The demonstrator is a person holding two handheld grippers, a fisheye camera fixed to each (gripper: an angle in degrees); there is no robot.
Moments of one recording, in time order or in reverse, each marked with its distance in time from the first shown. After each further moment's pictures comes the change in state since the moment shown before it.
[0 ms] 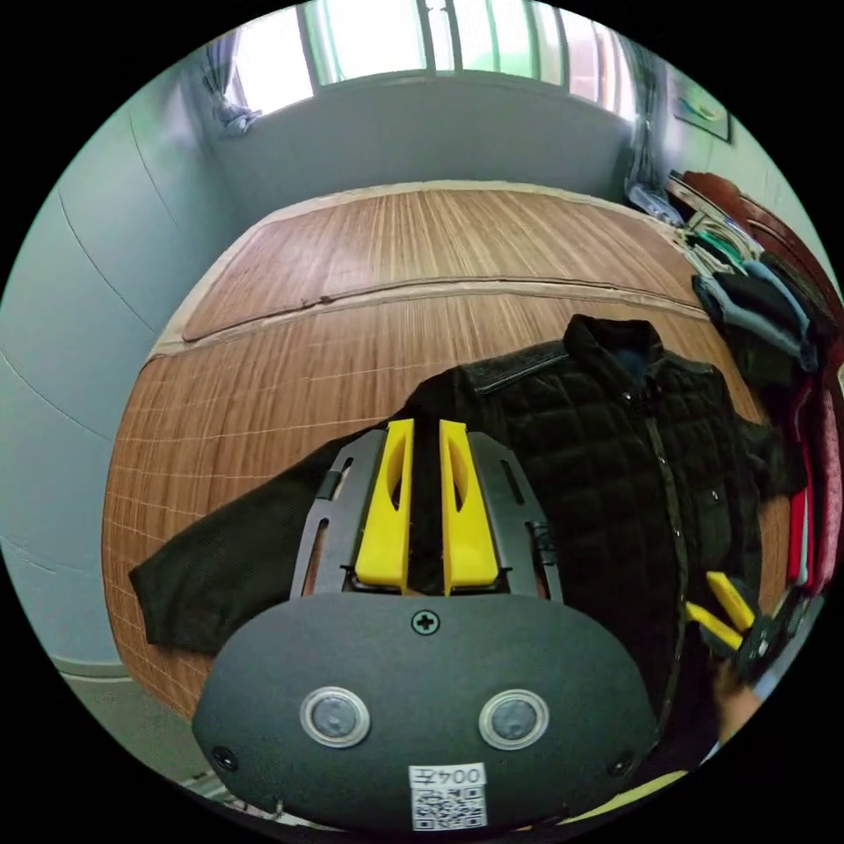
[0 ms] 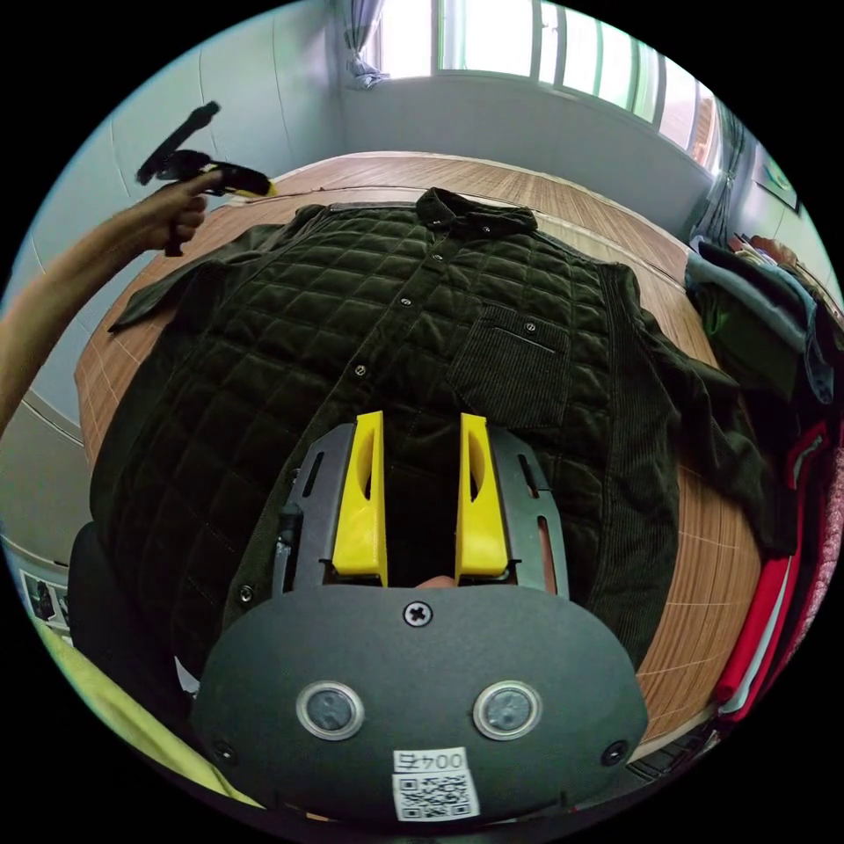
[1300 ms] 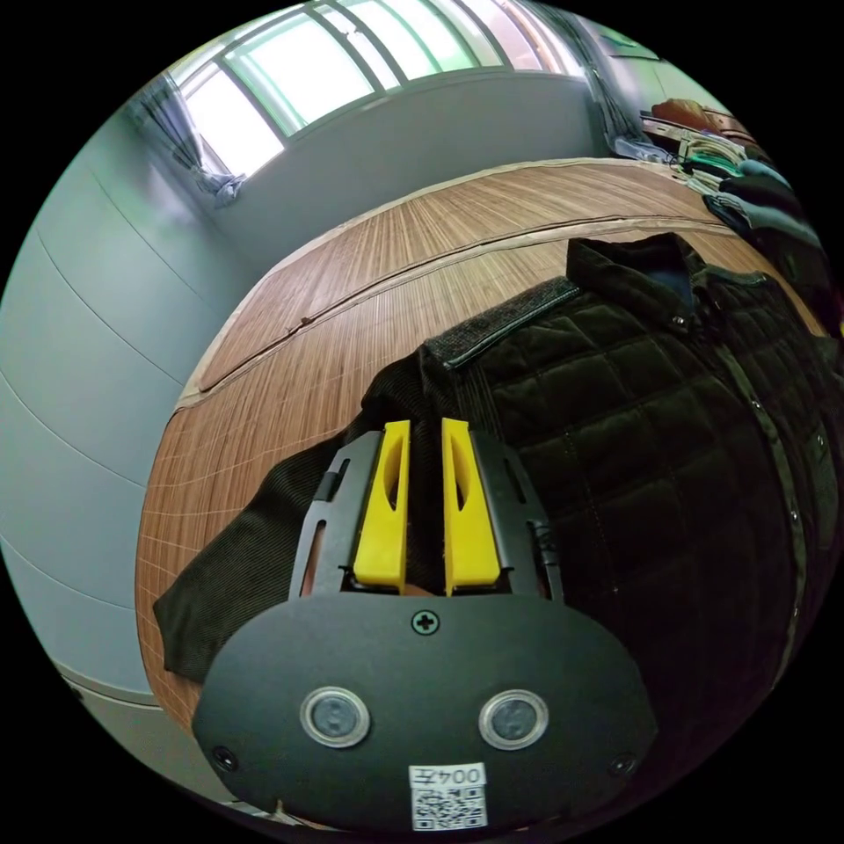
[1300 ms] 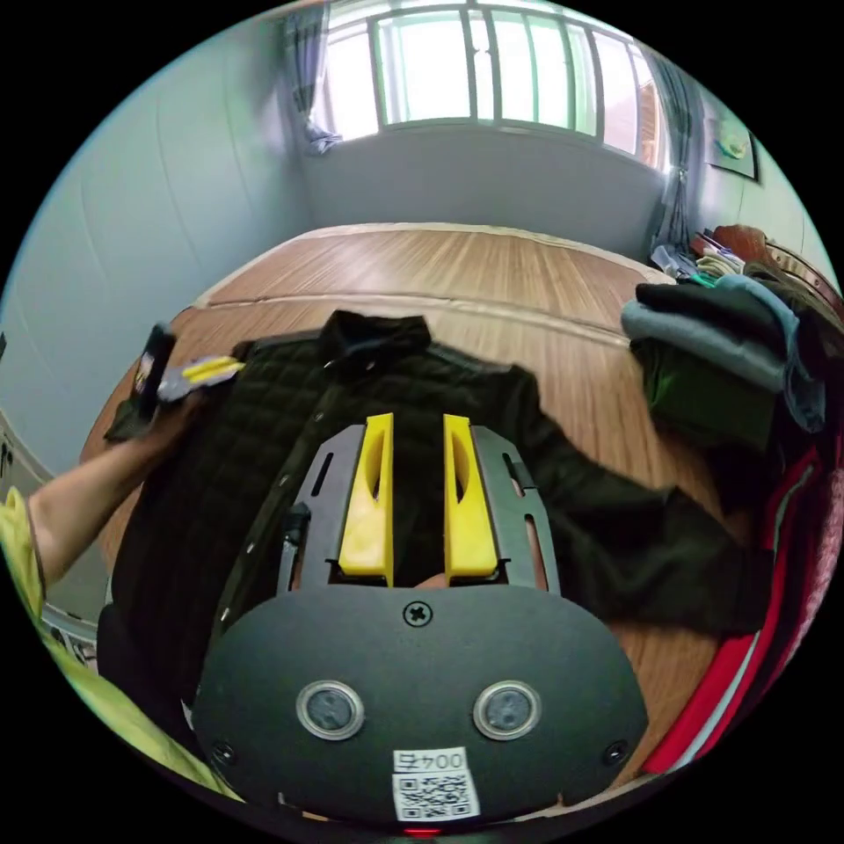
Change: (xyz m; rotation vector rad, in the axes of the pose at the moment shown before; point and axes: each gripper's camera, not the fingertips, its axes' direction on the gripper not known) left arm 0.127 -0.028 0.086 0.153 -0.241 0.220; right arm 0.231 -0.268 0.015 0.154 0.020 0.131
